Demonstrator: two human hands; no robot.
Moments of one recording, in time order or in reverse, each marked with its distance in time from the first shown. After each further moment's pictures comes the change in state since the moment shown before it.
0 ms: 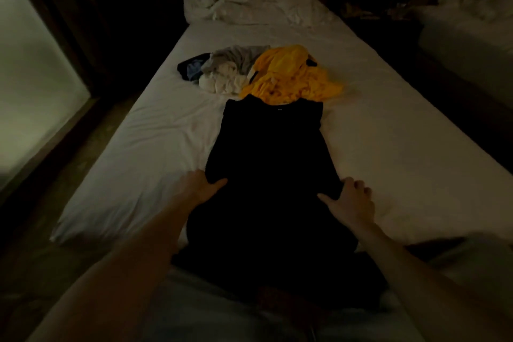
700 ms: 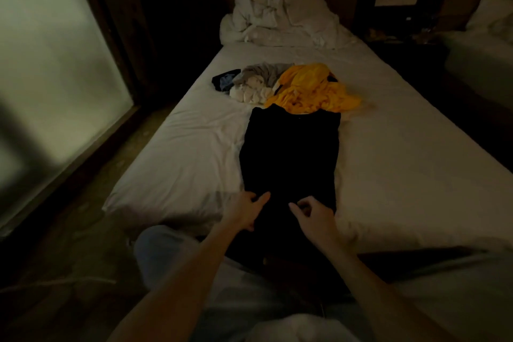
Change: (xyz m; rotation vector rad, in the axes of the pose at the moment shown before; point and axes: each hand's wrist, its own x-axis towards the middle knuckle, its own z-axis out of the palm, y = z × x) left_hand -0.123 0.042 0.050 -0.537 -0.045 0.053; right_hand -0.090 -0.054 0.065 0.421 -0.006 -0.347
